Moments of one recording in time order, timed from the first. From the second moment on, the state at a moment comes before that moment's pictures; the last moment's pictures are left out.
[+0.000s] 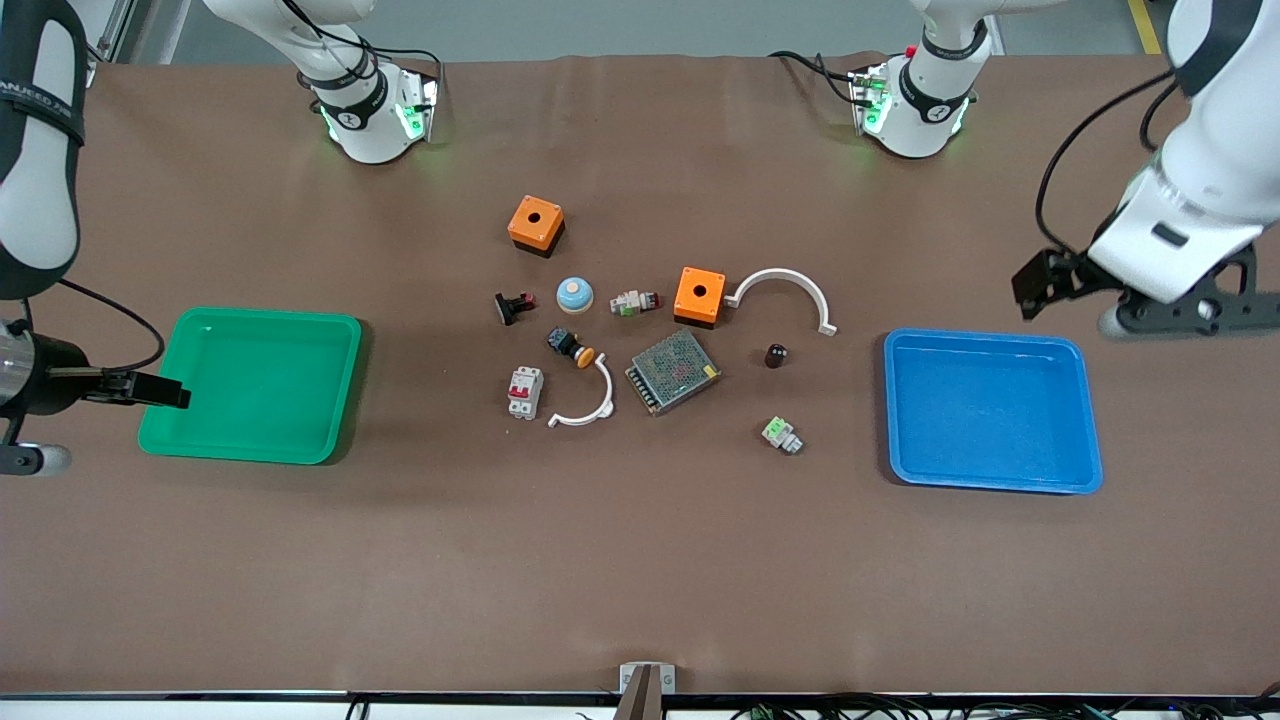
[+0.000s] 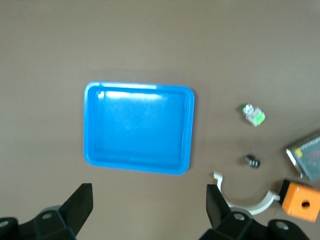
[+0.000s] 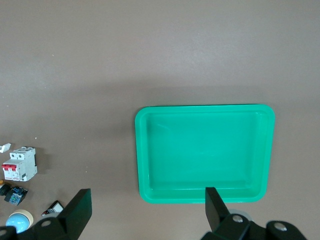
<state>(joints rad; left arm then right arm) 0.01 0.10 -0.24 -1.43 0.13 1.54 -0.20 -0.01 0.42 -0.09 -1.24 0.06 1.54 0.00</state>
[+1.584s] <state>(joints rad) 0.00 -0.07 -0.15 -1.58 0.03 1.45 -0.11 -0.01 -0.01 -0.07 -1.62 0.02 1.56 -0.11</state>
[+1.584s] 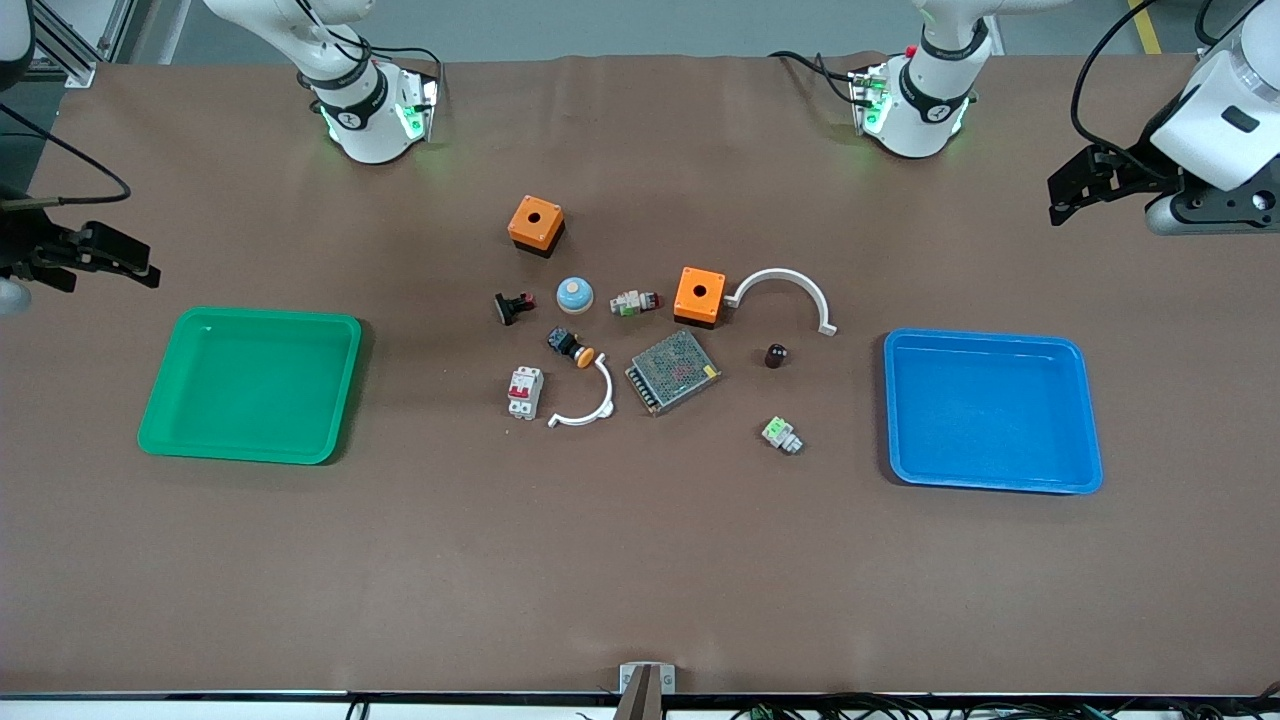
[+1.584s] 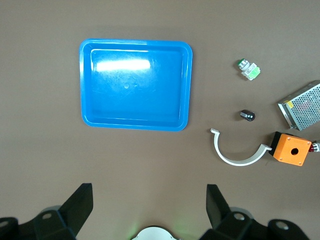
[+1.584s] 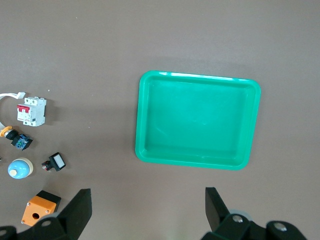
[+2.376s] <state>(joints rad) 0.00 -0.07 -0.15 -1.57 0.01 1.46 -0.10 -0.01 -0.10 -0.07 -1.68 0.02 1.57 -0.11</state>
